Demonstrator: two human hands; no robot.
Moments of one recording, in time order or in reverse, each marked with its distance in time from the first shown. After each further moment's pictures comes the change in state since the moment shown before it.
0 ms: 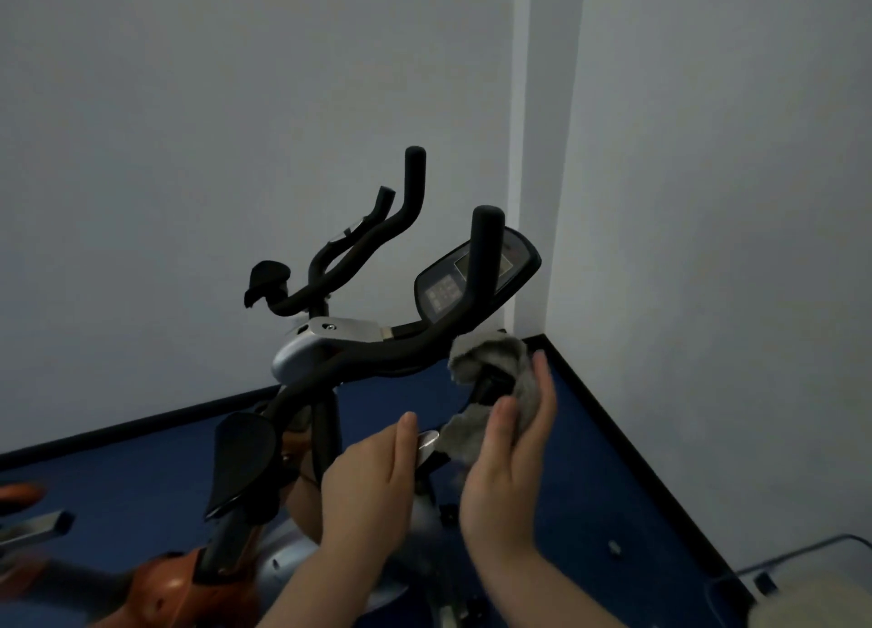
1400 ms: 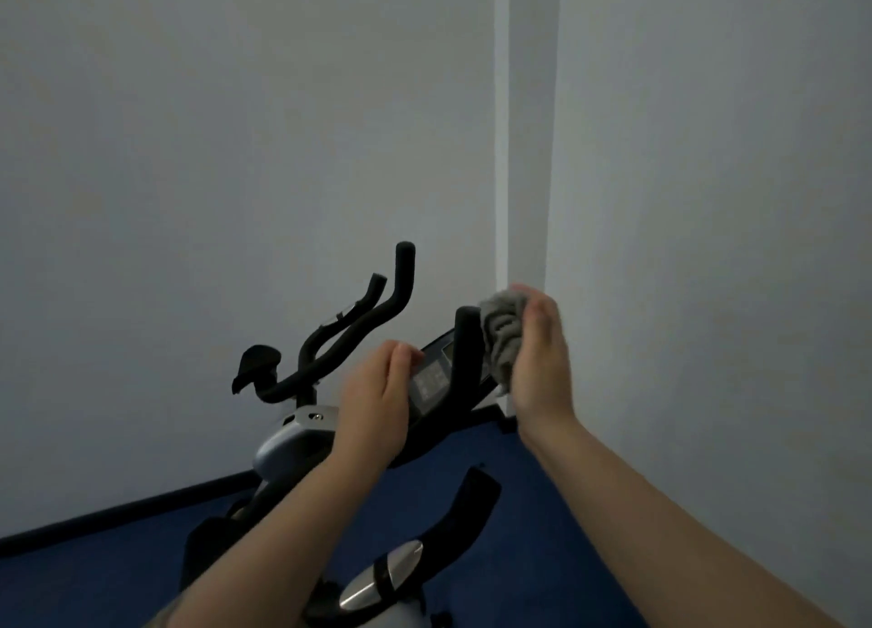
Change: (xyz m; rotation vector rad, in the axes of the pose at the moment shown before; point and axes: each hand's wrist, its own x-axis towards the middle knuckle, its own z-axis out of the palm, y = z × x) left_hand 0.132 0.061 -0.027 -0.464 0.149 0.210; right_hand 0.168 -0.046 0.017 -0.061 -0.088 -0.113
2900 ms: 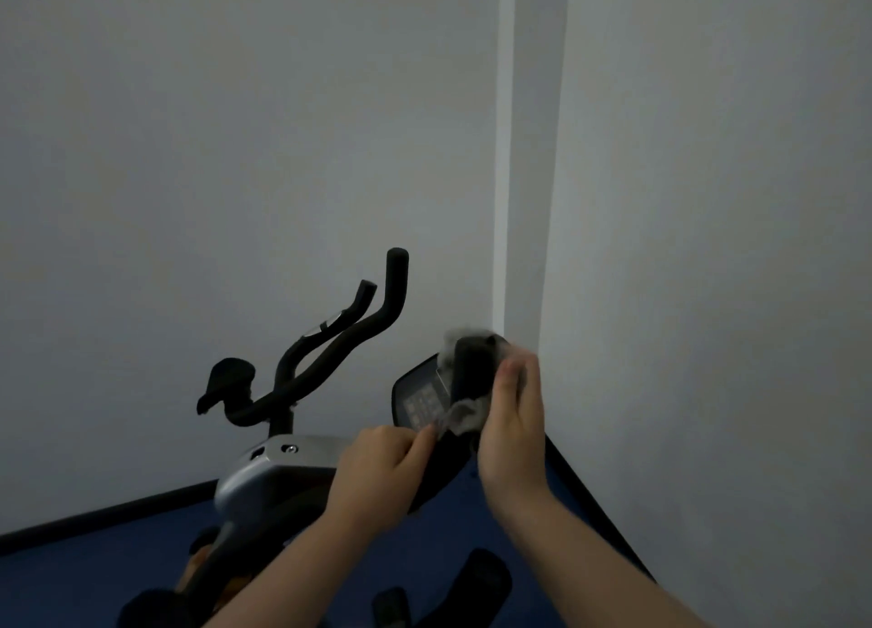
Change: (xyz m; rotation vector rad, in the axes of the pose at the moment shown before) left_hand 0.010 -0.039 0.025 0.197 -0.314 -0.080; right_hand -0.002 0.046 0.023 0.050 -0.055 0.001
